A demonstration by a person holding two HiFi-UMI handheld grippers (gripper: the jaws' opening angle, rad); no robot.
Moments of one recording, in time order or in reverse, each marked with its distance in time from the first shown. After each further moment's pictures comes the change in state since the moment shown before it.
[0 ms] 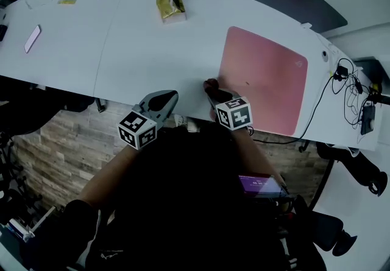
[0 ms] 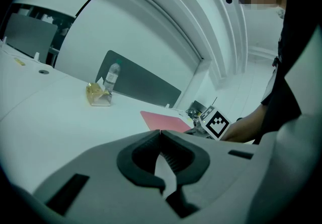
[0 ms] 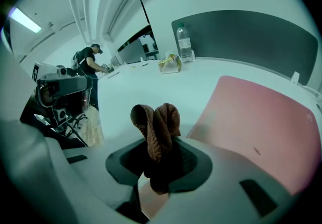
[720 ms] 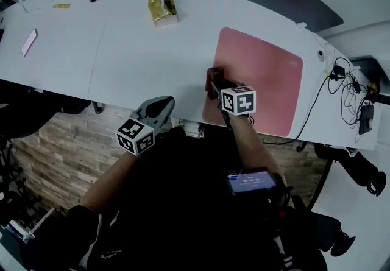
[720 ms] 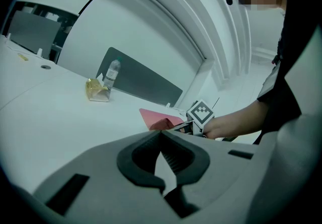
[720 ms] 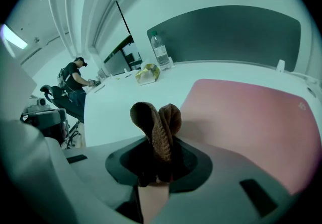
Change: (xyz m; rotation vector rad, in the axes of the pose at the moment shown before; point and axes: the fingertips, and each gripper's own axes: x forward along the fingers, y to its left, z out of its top) left arm 0.010 -0.013 -0.009 -0.034 0.000 0.023; right arm -0.004 -0.066 0.029 0.153 -0.078 -0.054
